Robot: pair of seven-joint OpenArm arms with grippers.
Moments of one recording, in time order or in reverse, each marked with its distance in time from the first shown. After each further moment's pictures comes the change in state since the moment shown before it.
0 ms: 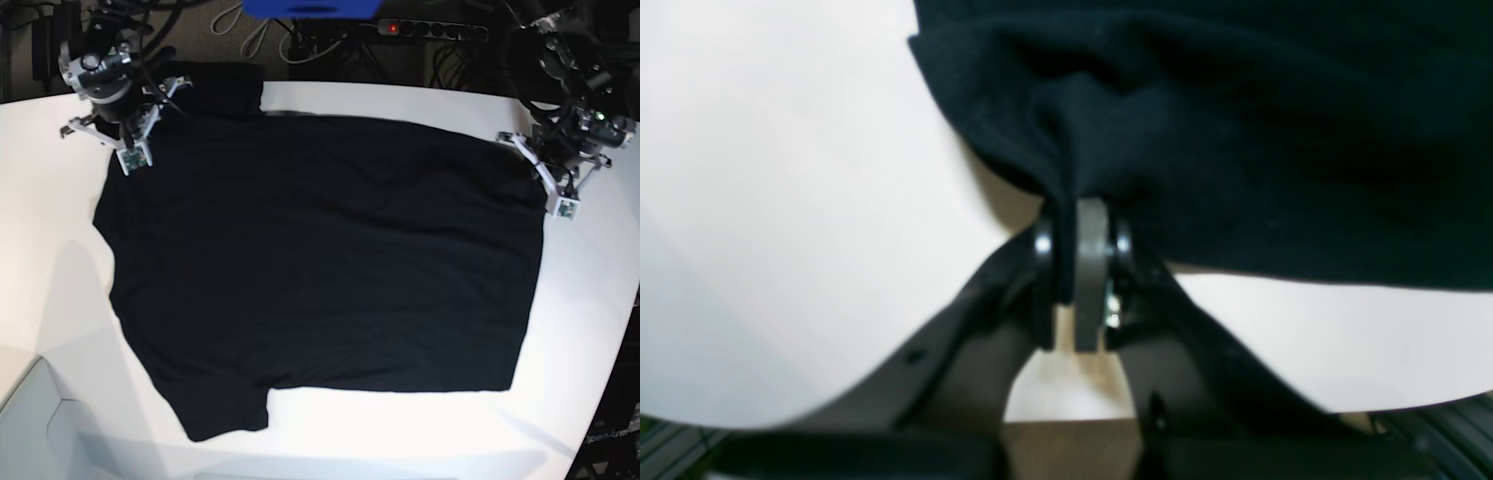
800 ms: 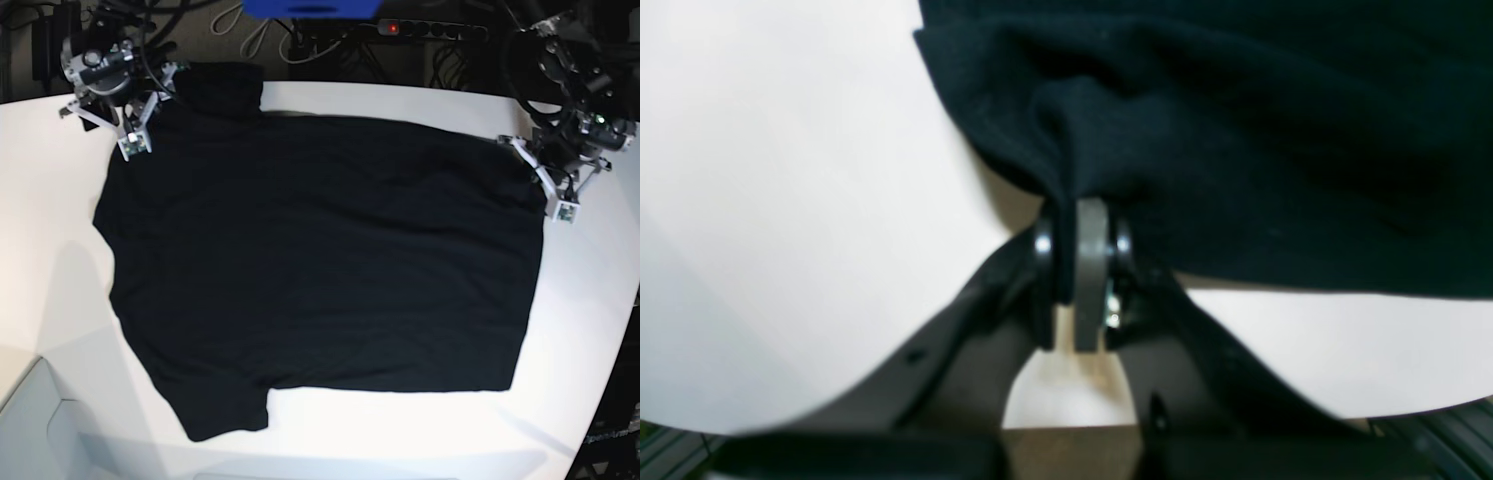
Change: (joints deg) left arm -0.6 0.0 0.1 0.0 -0.1 0.0 0.4; right arm -0.5 -1.3 0.3 0.5 0.3 0.0 -9.6
